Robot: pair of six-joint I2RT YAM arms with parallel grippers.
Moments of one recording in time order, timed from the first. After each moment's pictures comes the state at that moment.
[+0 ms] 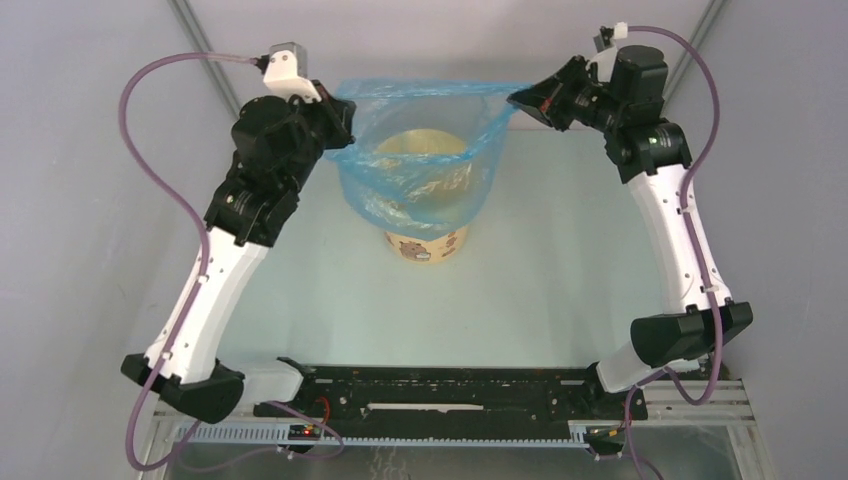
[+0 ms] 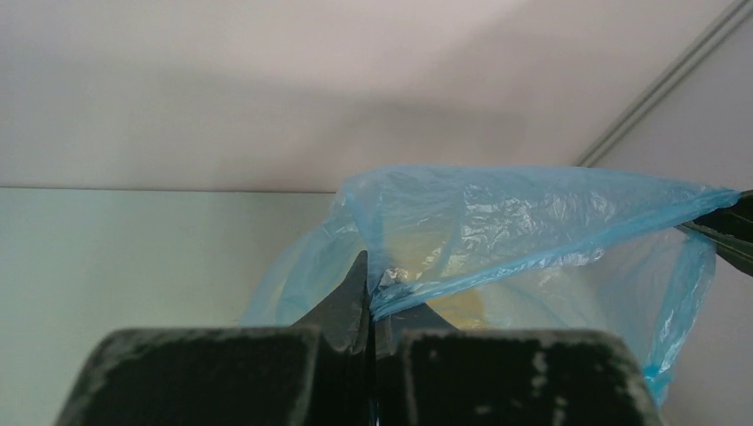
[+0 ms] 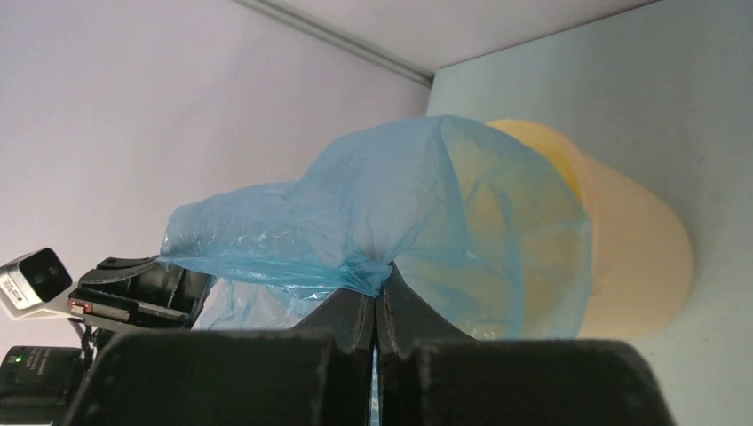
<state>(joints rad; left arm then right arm) -0.47 1.25 1.70 -0.45 -0.23 -0.31 0.20 1.56 1.92 -0.53 -0.51 0.93</state>
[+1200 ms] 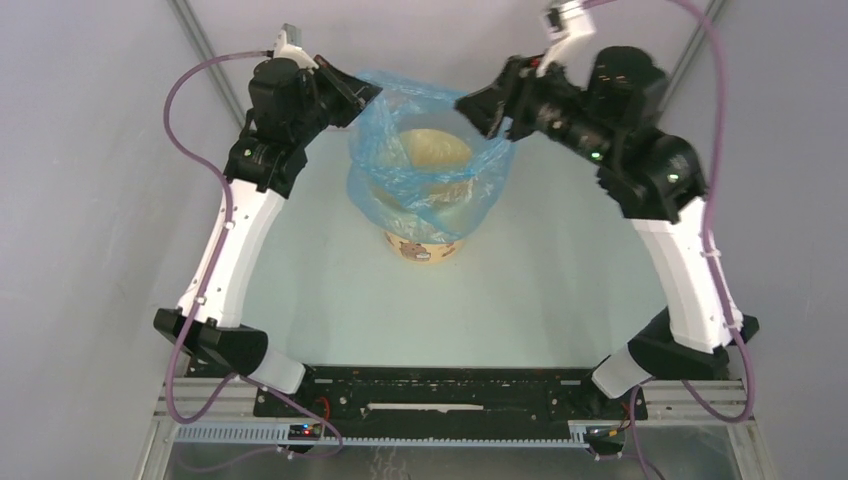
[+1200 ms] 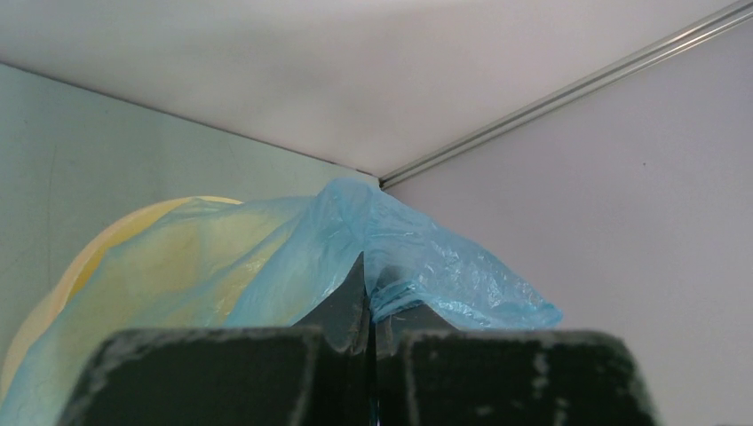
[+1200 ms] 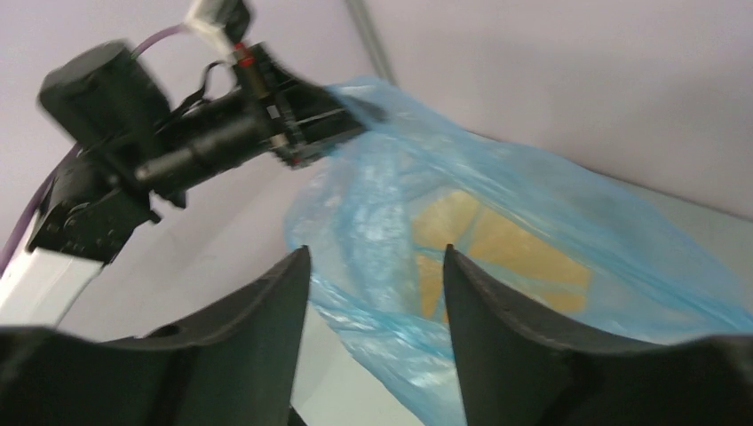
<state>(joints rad) -0.32 1.48 1.86 -0.46 0.11 -0.85 0.61 1.53 2.36 -0.85 -0.11 0.37</state>
